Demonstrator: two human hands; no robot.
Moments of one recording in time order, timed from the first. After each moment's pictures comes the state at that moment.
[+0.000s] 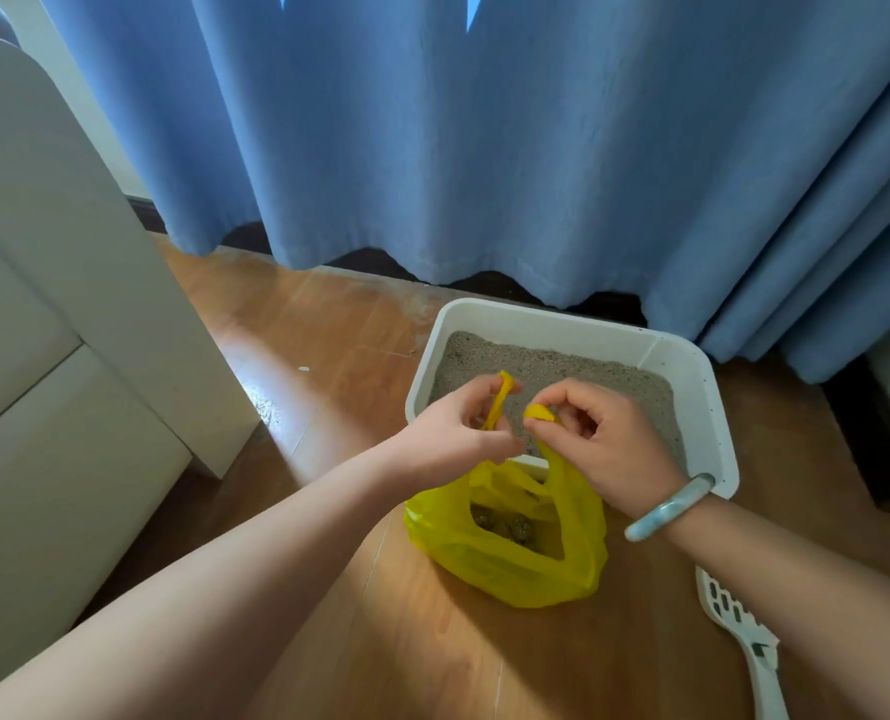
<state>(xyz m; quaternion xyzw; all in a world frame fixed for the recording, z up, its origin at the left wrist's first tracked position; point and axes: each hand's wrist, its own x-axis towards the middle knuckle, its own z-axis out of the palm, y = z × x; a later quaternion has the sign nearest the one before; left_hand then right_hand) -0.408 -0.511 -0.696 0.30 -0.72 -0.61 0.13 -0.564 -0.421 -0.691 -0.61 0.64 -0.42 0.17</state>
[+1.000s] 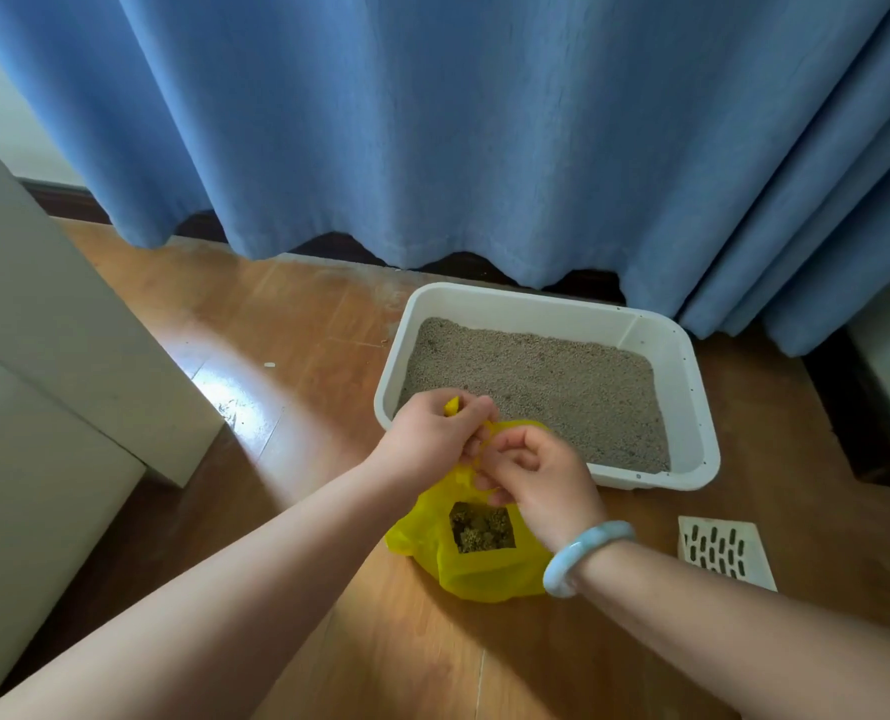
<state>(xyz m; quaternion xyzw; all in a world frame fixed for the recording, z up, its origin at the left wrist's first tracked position) -0.436 -0.502 -0.709 0.43 -0.63 -0.62 0.18 -0.526 -0.416 -0.728 -0.28 0.66 -0.54 0.44</state>
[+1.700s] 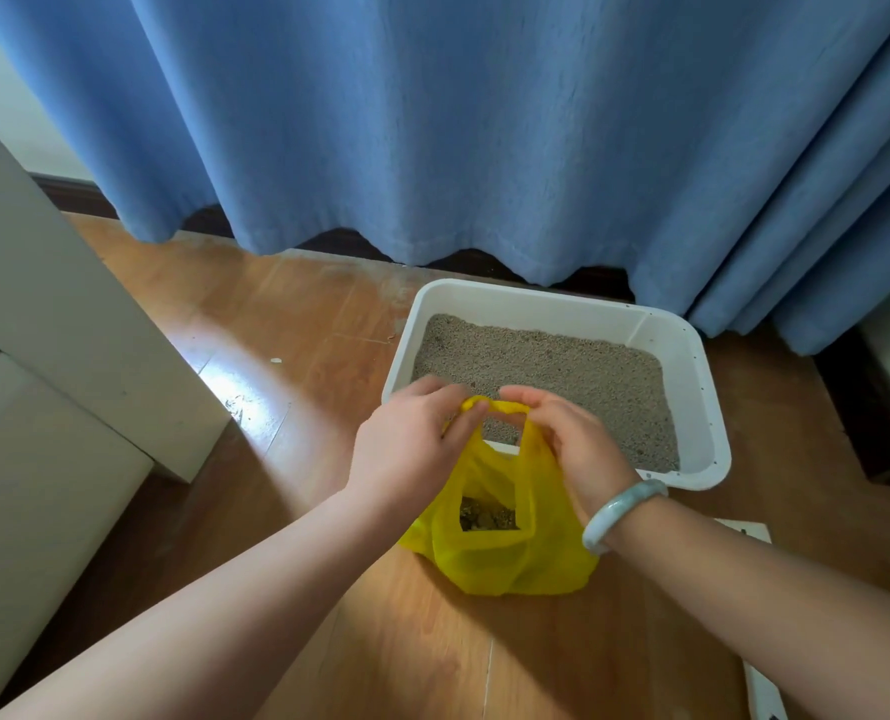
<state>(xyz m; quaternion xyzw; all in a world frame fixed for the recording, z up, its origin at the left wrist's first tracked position) -0.413 -0.508 -0.727 0.40 -0.86 -0.20 0.23 -0.557 -0.434 -0.729 -0.25 0.60 -0.57 0.50</state>
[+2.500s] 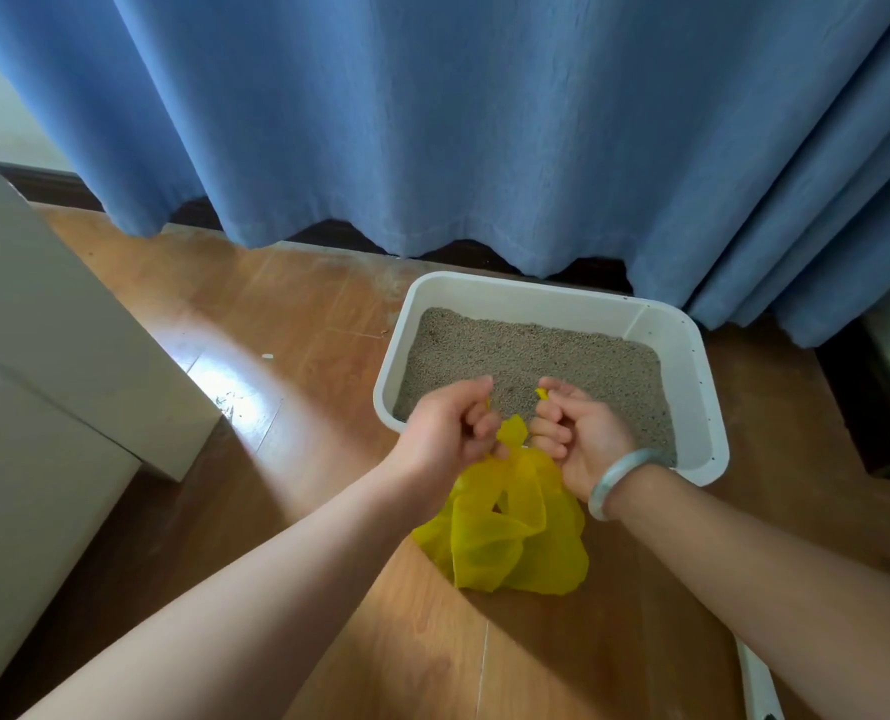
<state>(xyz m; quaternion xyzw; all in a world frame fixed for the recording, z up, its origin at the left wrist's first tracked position) -0.451 -0.500 -0.723 0.35 -0.44 -0.80 0.24 -0.593 -0.451 -0.757 -0.02 0.45 -0.67 0.59</state>
